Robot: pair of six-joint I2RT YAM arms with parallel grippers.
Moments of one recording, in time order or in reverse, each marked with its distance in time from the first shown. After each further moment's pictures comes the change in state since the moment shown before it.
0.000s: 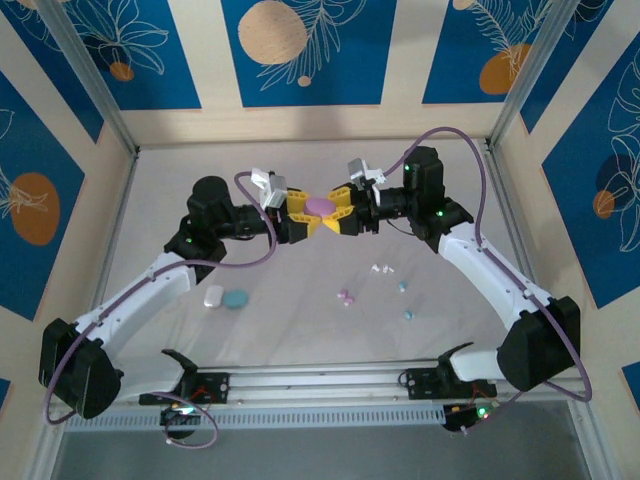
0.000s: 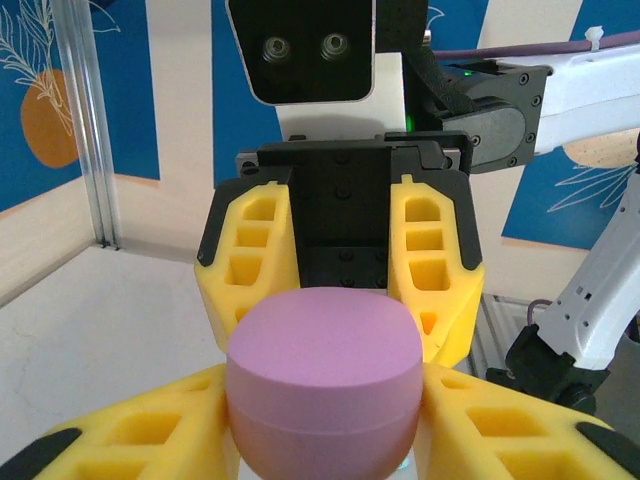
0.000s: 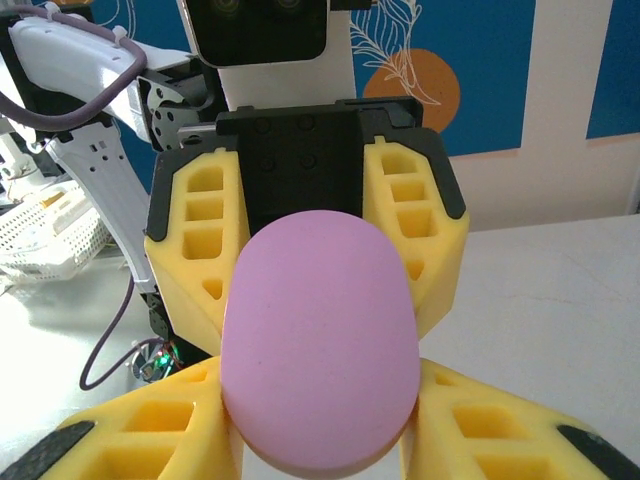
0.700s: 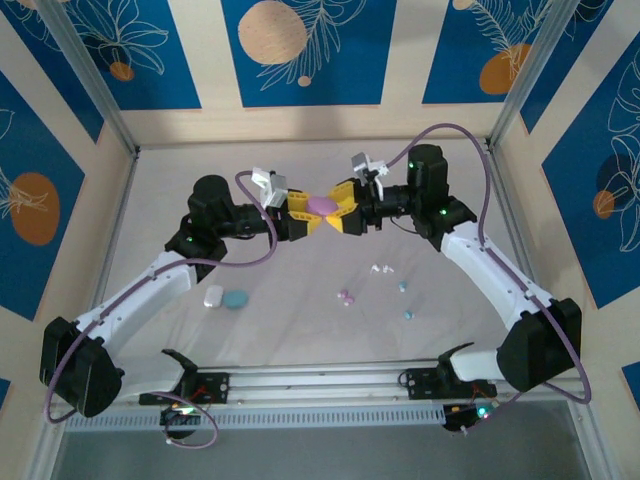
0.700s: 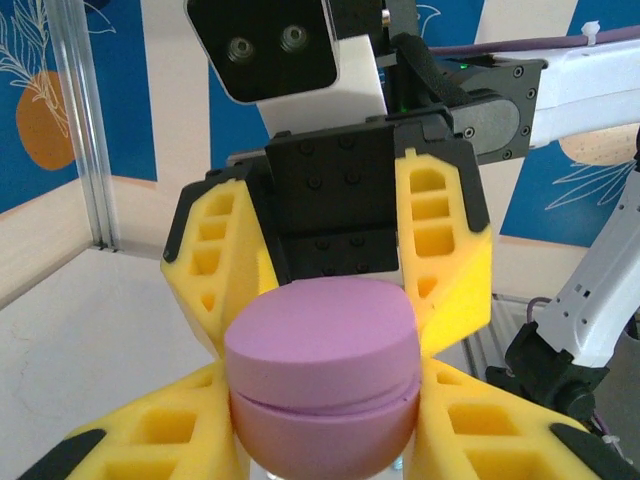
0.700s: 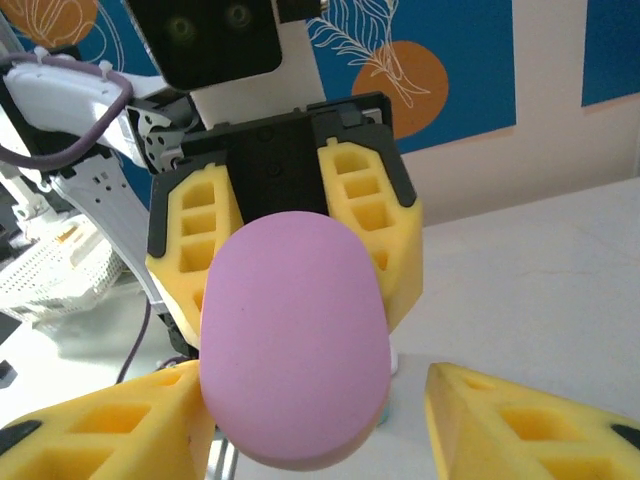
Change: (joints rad) left arm 0.000 0.007 0.008 0.000 0.010 0.008; right arm -0.030 -0.001 0.018 -0.019 0.001 0.142
